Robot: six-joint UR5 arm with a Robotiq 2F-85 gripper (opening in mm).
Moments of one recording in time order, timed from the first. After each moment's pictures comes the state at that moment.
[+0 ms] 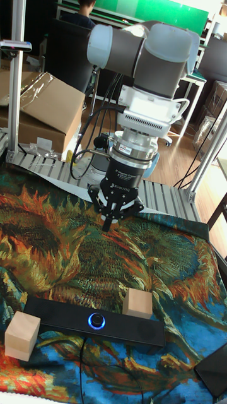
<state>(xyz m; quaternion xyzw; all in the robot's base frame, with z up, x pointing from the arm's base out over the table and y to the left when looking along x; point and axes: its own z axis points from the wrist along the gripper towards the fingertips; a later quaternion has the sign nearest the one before) 0.583 -0.007 0.201 0.06 0.99 -0.03 0.08</state>
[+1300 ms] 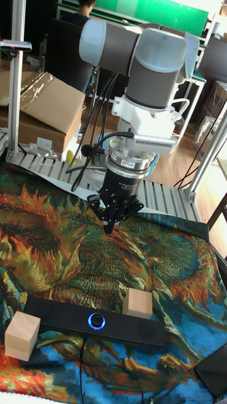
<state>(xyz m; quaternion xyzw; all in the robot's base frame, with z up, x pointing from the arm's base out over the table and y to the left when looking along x) 0.582 0.000 0.189 -0.13 0.99 0.00 0.01</state>
